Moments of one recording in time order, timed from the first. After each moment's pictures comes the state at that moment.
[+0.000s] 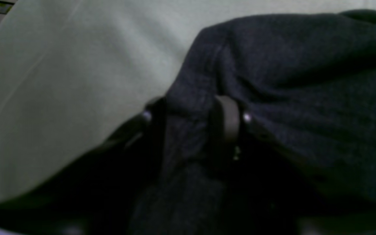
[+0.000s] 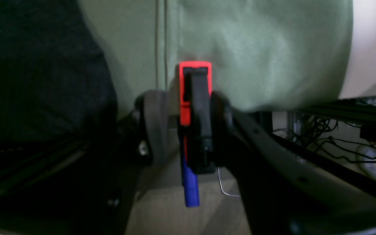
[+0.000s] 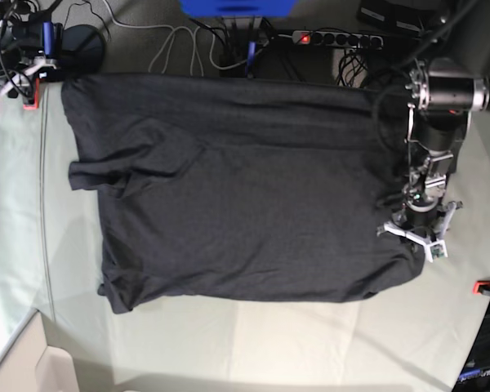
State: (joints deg) left arm -26.3 -14.2 0.4 16.8 -15.4 3.6 -16.1; right arm -27.9 4.2 49.3 94.6 4.2 38.8 -35.0
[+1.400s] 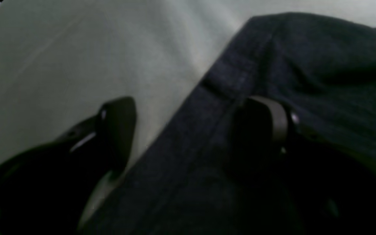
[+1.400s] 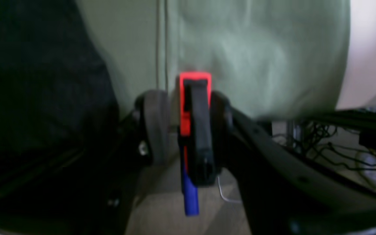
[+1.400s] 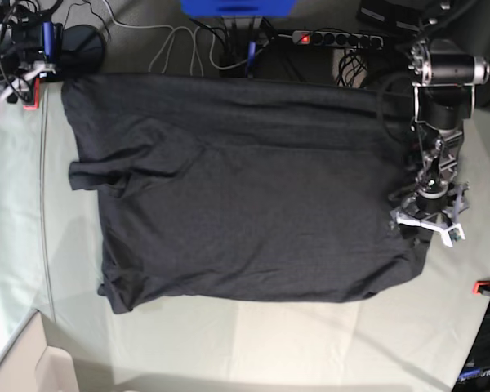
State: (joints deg) left arm -20.2 -15.8 -4.2 26.7 -22.5 -2.3 -12.7; right arm -26.7 4.5 48.9 94.7 4.1 38.8 -35.0
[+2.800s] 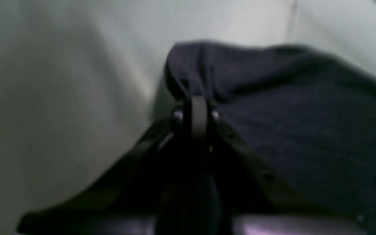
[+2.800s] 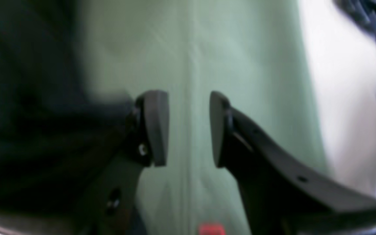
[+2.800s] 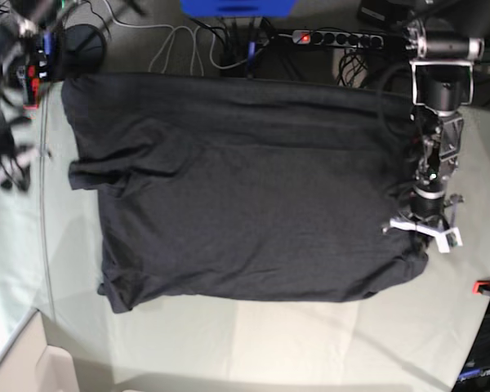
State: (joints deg) left arm -13.7 -15.6 -4.3 42.3 -23.0 -6.6 -11.3; right arm -5.9 5.9 44.6 91.9 3.9 38.8 -35.4
